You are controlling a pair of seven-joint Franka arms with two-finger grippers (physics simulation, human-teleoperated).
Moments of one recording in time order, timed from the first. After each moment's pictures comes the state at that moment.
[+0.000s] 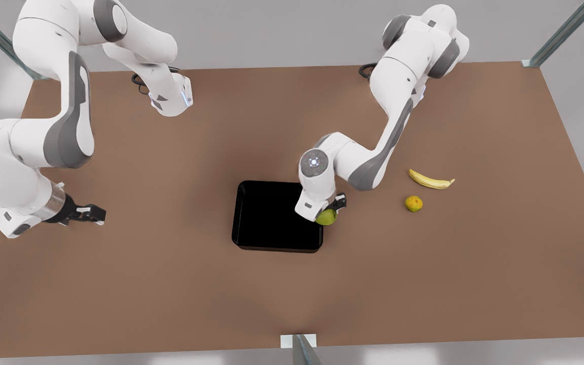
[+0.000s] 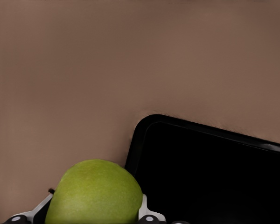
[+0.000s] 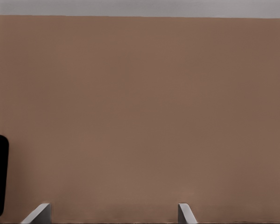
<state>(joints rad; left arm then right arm) -0.54 0.70 -0.13 -1.22 0.27 1.84 -0.91 -0.10 0.35 0.12 -1.28 -0.07 1.60 0.02</state>
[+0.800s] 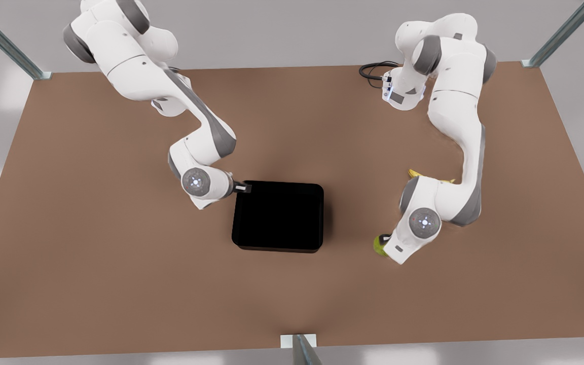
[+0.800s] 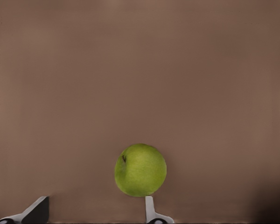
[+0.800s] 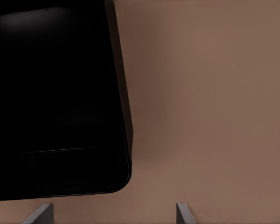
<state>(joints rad) -0.19 0.64 -0.12 -1.24 0.20 1.82 -0.36 0.08 0.46 0.47 -1.76 0.07 1.93 0.72</state>
